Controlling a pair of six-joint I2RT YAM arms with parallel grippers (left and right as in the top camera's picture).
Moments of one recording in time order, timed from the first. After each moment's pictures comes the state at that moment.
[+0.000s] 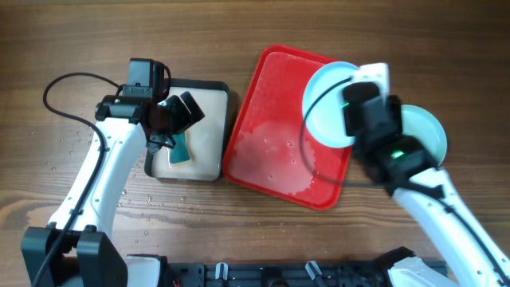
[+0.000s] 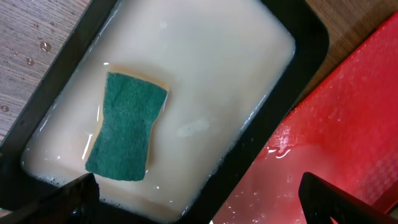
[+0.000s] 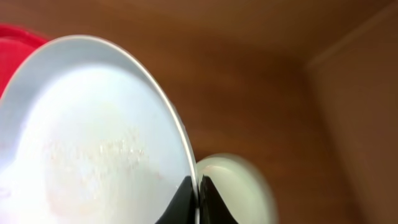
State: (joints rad) left arm -0.10 1.52 1.15 -0.87 0.12 -0.68; right arm 0.43 1.22 0.99 -0.56 0.64 0.06
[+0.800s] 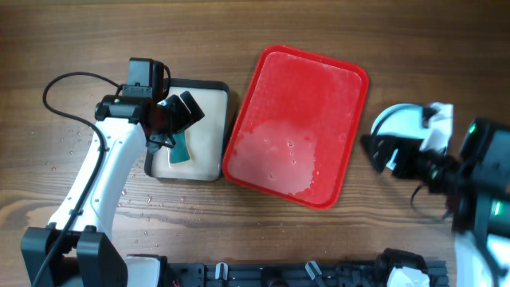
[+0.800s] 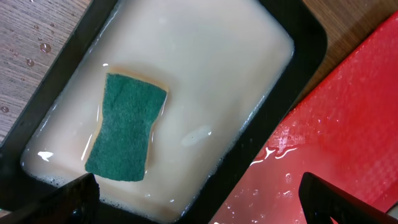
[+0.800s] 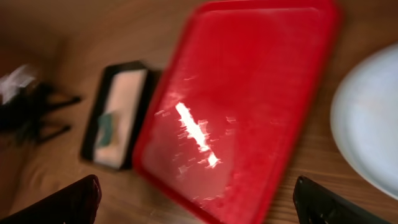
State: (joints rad) left arm -0.10 1.52 1.15 -0.86 0.12 -0.68; right arm -0.21 0.86 0.98 -0.99 -0.66 0.08
